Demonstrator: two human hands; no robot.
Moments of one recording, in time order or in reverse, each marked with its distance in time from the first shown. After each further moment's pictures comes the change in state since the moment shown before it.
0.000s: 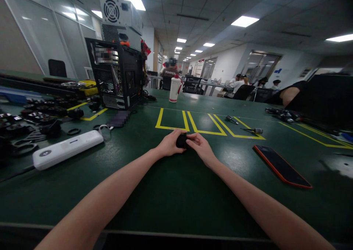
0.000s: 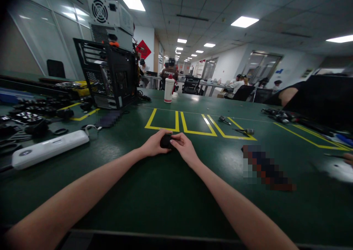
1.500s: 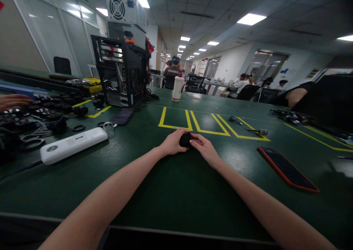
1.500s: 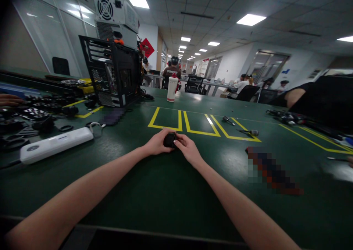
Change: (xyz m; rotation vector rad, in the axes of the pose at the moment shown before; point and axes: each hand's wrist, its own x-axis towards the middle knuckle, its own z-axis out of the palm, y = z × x) left_hand -0.001 0.000 -0.002 0.005 -0.008 -0.007; right_hand 0.001 0.007 -0.003 -0.033 -0.083 0.038
